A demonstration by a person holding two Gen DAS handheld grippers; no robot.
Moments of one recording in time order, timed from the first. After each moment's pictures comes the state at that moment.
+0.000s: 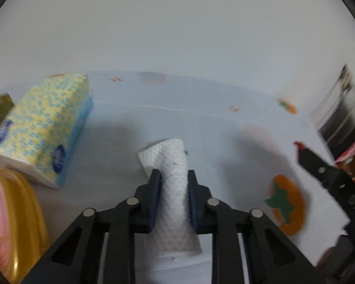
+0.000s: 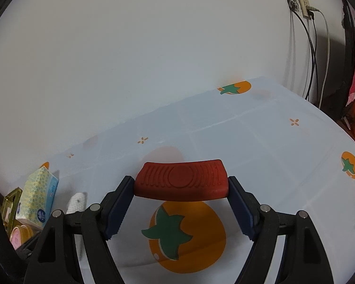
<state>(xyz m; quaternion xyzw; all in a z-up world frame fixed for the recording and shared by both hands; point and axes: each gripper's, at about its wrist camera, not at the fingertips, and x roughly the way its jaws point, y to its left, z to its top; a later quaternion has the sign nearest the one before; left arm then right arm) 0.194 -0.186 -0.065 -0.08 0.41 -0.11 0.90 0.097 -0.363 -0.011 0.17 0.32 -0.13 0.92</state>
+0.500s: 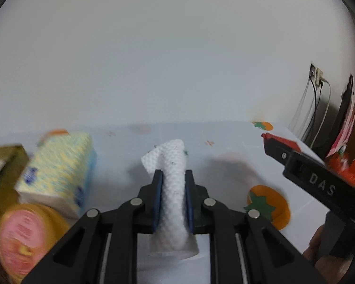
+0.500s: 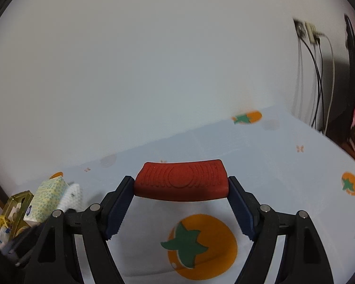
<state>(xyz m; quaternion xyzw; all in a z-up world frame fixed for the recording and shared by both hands) 0.148 -0.188 -0.025 0.00 0.26 -0.13 0.96 0.082 -0.342 0.012 0.13 0.23 -0.11 0.96</state>
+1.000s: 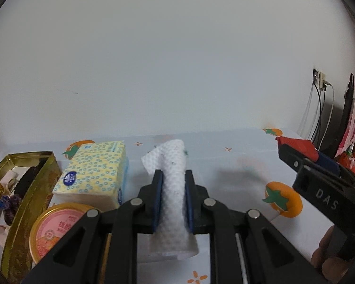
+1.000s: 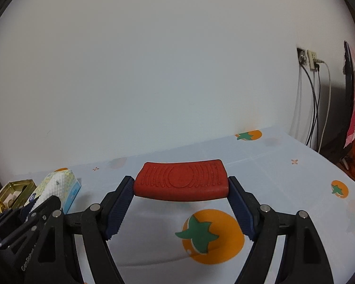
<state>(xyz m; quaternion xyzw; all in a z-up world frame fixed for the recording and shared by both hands) 0.118 -0.147 -0.020 0.01 0.22 -0.11 0.97 0.053 -0.303 0.013 0.08 0.19 -0.12 0.97</state>
